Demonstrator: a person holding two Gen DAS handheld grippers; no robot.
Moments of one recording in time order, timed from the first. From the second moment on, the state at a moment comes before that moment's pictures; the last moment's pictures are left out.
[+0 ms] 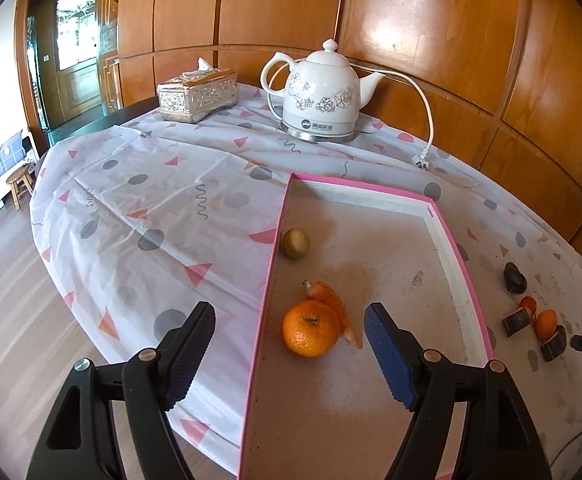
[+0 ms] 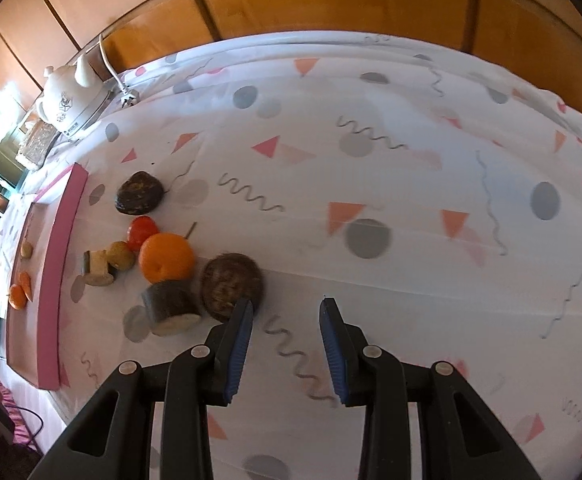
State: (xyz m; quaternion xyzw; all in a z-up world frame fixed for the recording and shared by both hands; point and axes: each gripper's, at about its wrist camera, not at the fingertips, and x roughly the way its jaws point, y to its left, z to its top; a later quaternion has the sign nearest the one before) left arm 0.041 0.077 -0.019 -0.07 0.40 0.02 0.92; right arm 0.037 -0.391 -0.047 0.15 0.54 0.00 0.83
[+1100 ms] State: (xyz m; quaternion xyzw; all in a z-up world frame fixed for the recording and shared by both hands) left arm 0.021 0.105 -0.014 -0.09 0.39 0.05 0.92; right arm 0.052 -0.371 -0.065 0.14 0.53 -0.02 0.84
